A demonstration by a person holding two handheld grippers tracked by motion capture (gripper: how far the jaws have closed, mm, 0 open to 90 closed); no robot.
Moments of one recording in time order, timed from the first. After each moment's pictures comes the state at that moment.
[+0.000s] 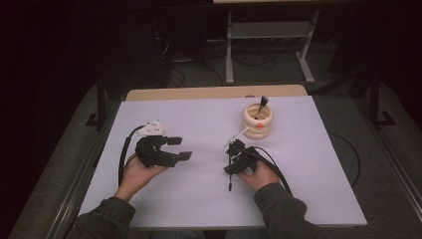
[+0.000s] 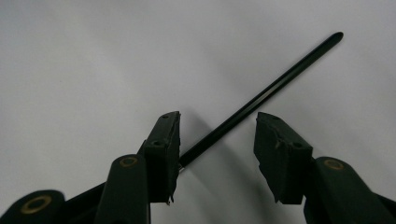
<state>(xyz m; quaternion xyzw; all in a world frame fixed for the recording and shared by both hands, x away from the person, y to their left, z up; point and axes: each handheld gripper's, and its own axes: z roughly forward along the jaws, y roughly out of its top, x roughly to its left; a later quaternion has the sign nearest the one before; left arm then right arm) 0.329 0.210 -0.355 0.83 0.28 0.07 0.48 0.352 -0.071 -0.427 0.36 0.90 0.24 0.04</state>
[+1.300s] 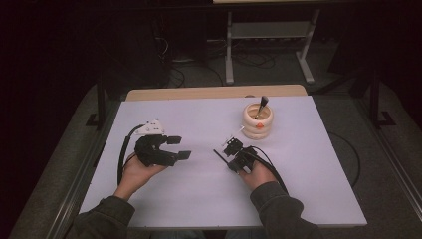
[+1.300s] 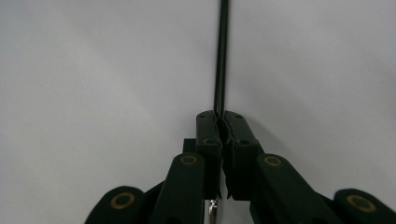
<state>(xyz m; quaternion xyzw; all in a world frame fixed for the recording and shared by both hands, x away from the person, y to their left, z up) 0.330 0.211 -0.353 0.83 0.28 0.07 0.48 0.352 -0.063 -0.424 0.39 0.90 0.20 0.05</state>
